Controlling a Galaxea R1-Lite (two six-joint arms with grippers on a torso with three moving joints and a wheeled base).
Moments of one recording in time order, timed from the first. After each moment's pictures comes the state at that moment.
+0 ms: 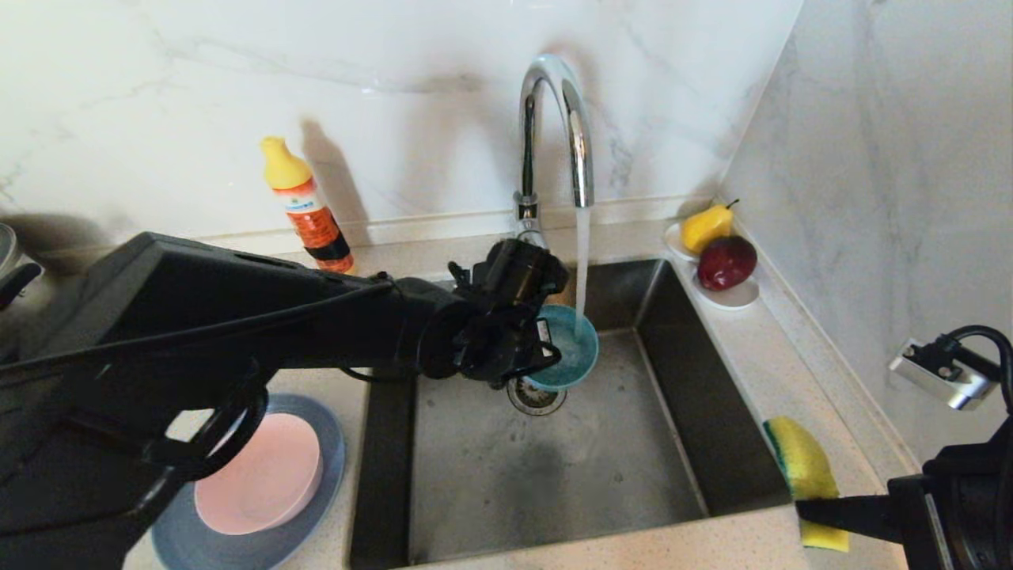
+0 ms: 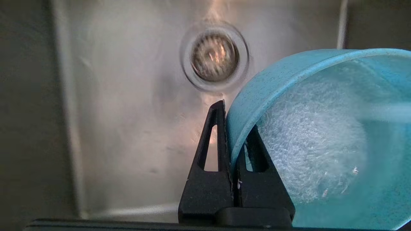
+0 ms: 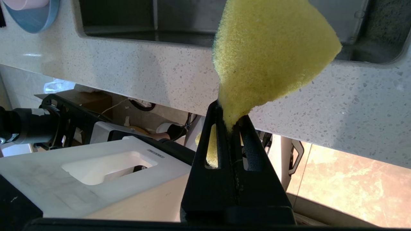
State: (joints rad) left arm -0.70 2.19 -1.65 0.13 0.43 -0.61; right arm 0.50 1.18 -0.82 0.34 0.15 0.43
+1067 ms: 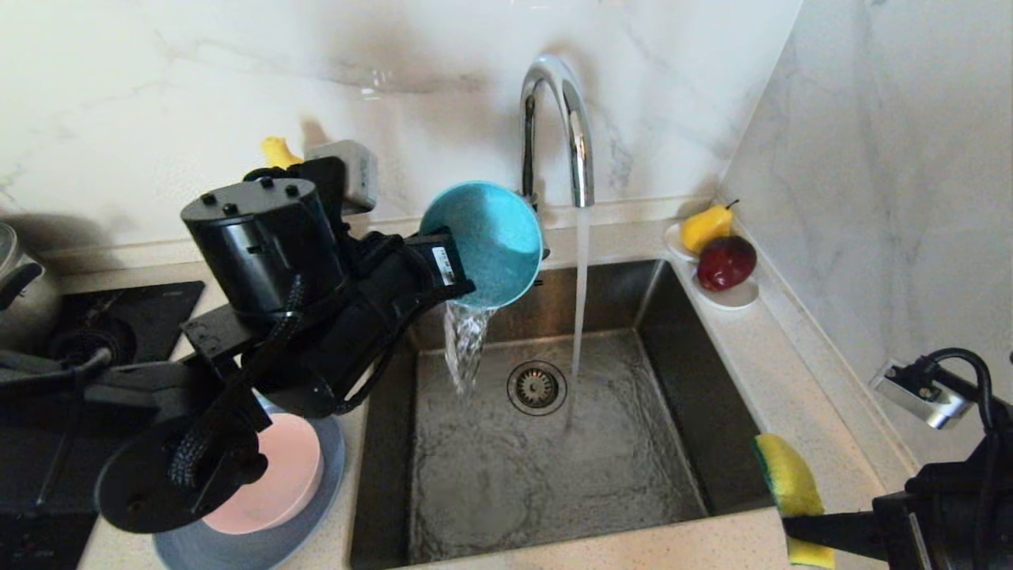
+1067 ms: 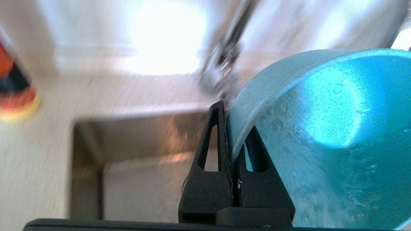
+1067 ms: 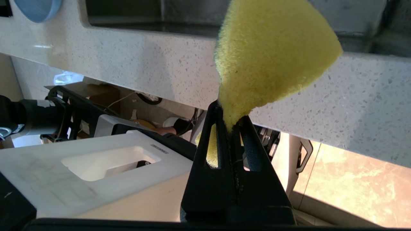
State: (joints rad) left arm -0.66 1.71 -0.89 -0.96 0.39 -0.13; right arm 0.50 1.20 -0.75 0.26 0.20 0.44
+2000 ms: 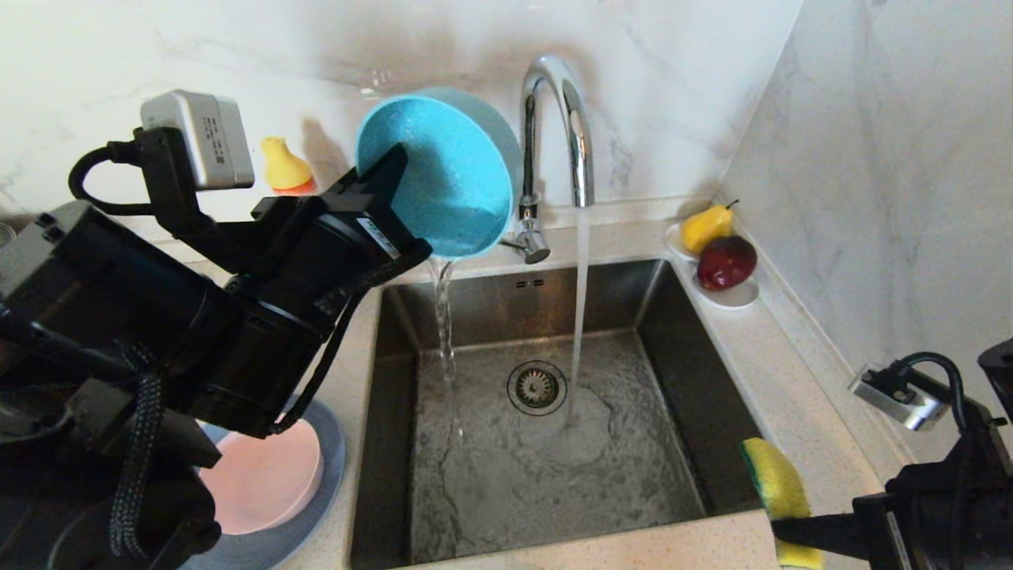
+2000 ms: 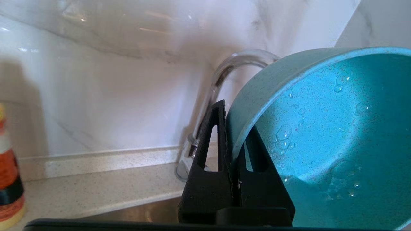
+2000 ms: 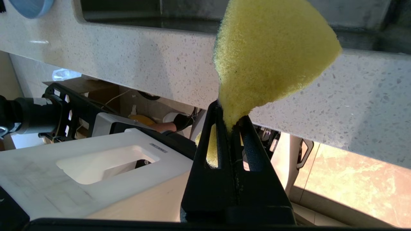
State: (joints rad) left arm -0.63 1.67 -0.71 -1.52 0.24 0.01; right arm 0.50 1.23 -0.75 0.25 0.20 0.44
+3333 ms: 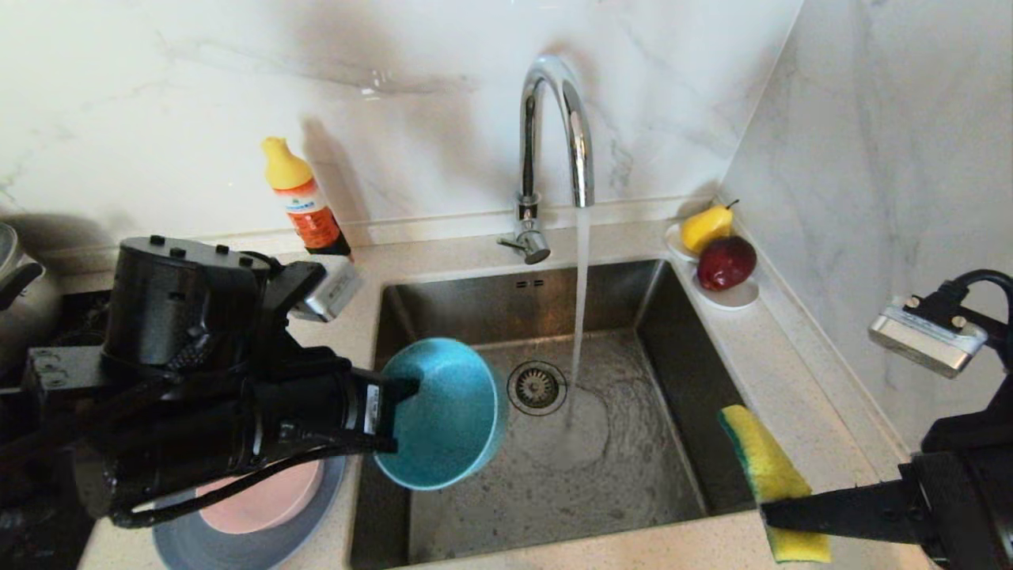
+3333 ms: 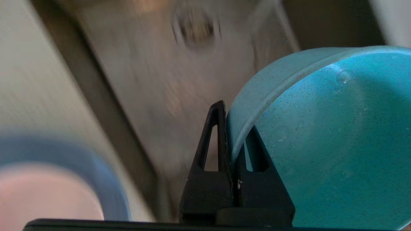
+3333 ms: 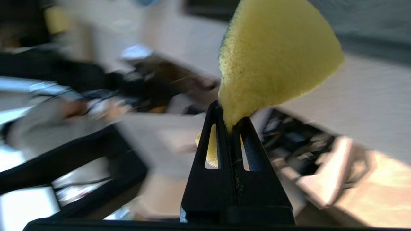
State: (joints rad) left arm -0.61 1.44 -0.83 -0.11 0.05 -0.19; right arm 0.59 1.21 -0.98 0.39 0.42 0.51
